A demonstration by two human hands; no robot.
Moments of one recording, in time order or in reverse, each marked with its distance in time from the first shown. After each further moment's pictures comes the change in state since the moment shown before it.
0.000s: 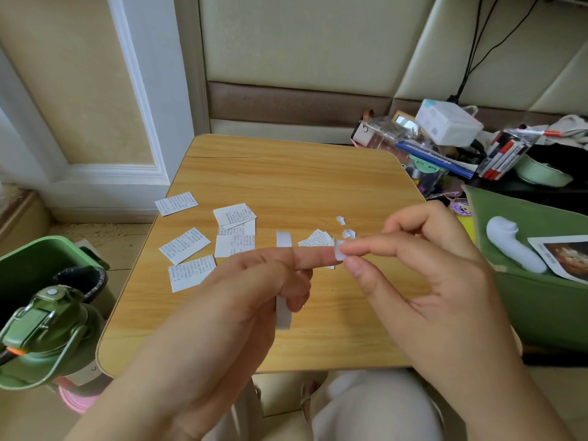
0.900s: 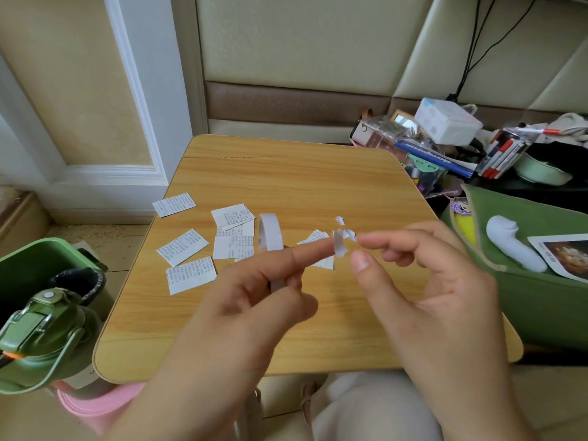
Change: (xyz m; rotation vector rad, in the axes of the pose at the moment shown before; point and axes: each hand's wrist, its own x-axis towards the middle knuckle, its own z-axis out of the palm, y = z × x) left_hand -0.005 -0.011 0.000 0.134 0.038 0.155; right_hand -0.009 -0.010 0.009 0.213 0.113 0.290
